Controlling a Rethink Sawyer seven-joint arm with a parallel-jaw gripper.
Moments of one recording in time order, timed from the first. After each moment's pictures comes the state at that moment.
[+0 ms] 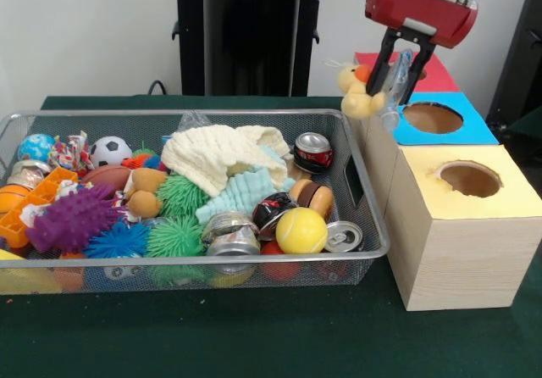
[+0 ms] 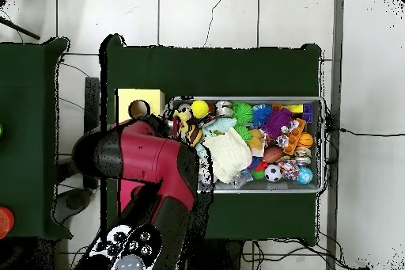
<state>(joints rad) 0.36 -0.55 -0.56 1.51 0.27 0.47 1.58</state>
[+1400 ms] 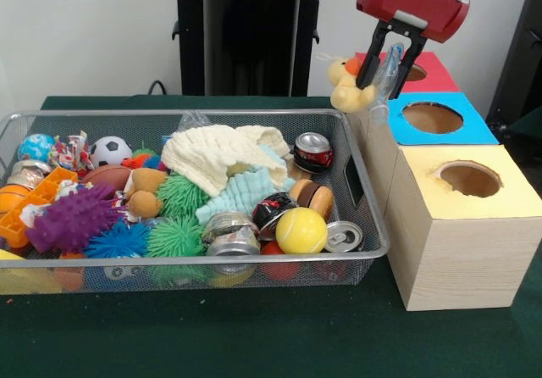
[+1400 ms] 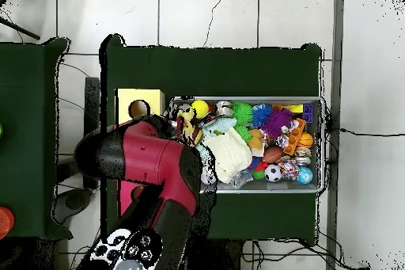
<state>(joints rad) 0.37 -0.55 -0.58 1.51 0.27 0.47 1.58</state>
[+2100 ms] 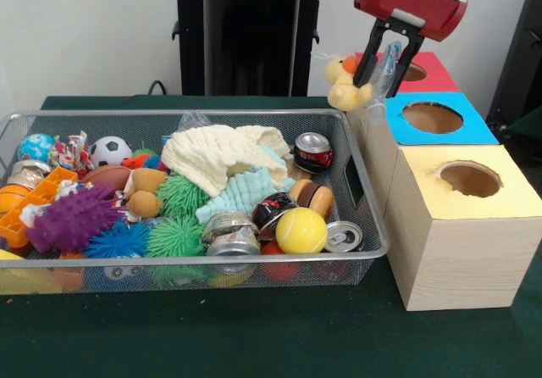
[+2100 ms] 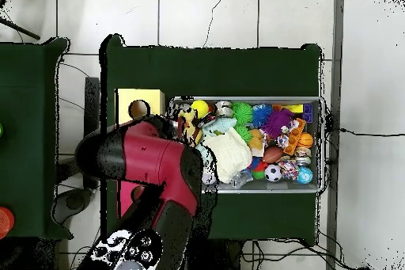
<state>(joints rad) 0.37 -0.55 -0.59 1.50 0.27 0.47 1.58</state>
